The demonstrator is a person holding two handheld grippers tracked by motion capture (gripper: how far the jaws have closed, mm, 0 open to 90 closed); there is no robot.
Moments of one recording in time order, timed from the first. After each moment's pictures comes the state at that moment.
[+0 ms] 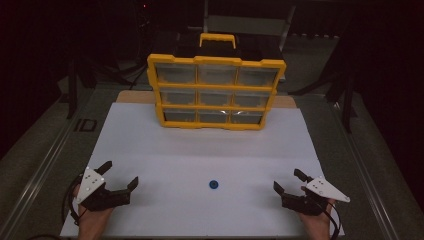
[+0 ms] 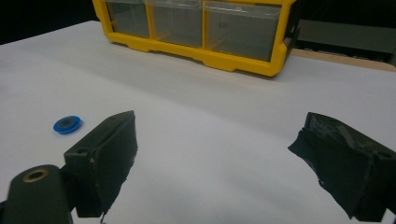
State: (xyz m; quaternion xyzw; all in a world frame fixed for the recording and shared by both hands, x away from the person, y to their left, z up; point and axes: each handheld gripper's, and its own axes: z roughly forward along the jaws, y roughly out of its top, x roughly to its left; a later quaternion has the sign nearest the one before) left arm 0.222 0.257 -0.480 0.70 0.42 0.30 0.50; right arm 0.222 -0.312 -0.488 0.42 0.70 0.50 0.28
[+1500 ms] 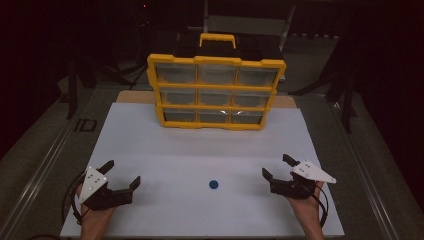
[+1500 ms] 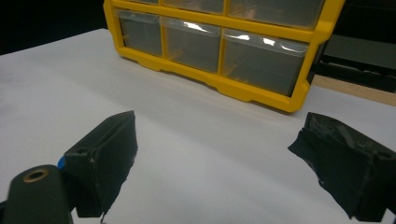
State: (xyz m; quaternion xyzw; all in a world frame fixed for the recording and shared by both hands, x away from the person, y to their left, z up) left arm 0.223 0.253 -0.480 0.69 0.42 0.30 0.50; right arm 0.255 -0.279 -0.461 0.39 0.72 0.50 0.28
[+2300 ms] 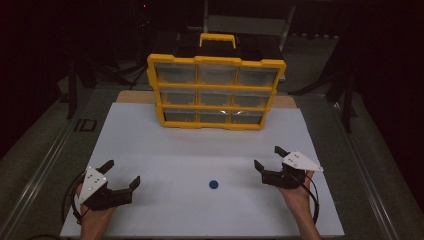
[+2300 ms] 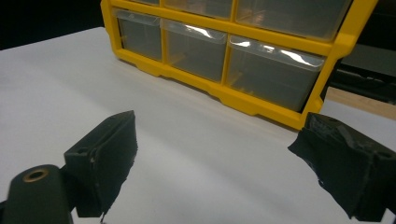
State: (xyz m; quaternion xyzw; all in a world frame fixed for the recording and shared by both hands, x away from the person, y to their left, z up) left arm 0.223 0.253 -0.480 0.69 0.41 0.31 0.51; right arm 0.282 -0.261 -0.461 0.38 0.73 0.50 0.29
